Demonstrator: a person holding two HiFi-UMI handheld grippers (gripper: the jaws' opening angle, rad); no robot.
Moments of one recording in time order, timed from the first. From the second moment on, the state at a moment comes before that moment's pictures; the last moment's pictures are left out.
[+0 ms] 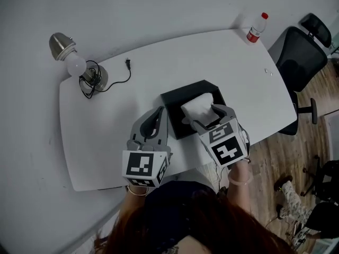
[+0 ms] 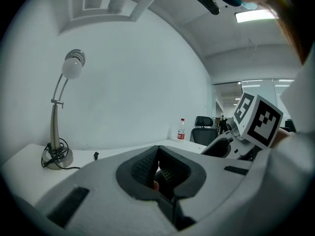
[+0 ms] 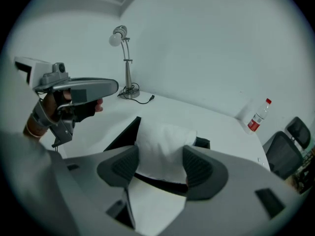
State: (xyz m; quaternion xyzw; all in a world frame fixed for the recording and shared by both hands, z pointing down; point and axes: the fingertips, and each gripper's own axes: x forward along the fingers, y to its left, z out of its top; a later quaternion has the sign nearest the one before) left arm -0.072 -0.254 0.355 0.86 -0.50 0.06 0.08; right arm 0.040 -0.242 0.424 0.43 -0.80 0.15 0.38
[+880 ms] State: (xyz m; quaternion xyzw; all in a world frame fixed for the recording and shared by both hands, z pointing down) left arm -0.071 -0.199 0.340 0.85 -0.53 0.03 0.06; right arm 0.044 -0.218 0.374 0.47 -0.84 0.04 0.28
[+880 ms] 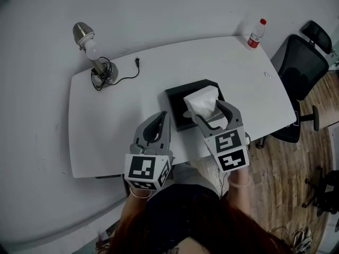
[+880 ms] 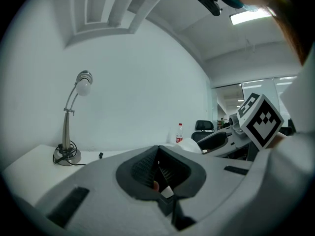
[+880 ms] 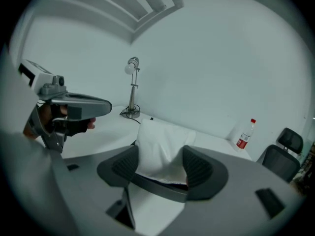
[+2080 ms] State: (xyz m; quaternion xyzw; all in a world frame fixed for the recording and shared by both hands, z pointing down) left arm -0.081 -0.042 0.315 0.81 -0.58 0.00 0.03; right arm 0.040 -0.088 0.313 0.49 -0.85 -0.09 0.19
